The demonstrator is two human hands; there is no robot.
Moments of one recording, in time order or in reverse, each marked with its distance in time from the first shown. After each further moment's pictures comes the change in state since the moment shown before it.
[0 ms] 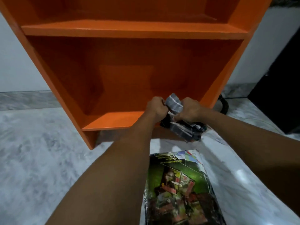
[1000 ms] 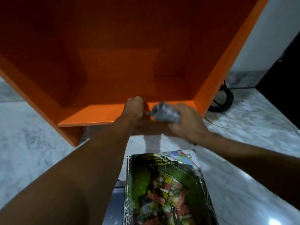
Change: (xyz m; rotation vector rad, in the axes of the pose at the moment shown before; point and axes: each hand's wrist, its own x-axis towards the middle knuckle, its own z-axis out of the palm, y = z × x) left_hand 0.044 -0.056 0.022 0.459 0.124 0.059; right_hand -0.002 0.056 0.065 0.163 0.336 -0.368
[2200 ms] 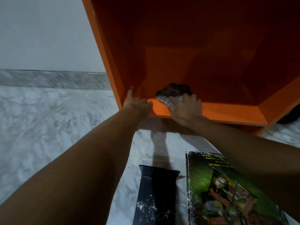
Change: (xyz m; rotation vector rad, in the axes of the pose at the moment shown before) left_hand -0.056 -0.137 -0.100 1.008 -0.258 0.055; right_hand 0.096 -0.094 0.139 -0.636 -0.063 -0.025
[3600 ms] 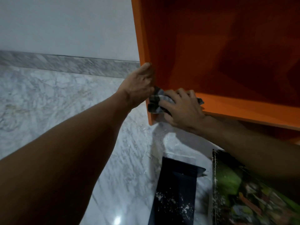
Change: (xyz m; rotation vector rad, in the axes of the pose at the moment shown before) left_hand -0.035 -0.075 0.041 0.616 0.427 -0.053; right_hand -0.020 -0.080 -0.005 -0.003 0.317 -0.682
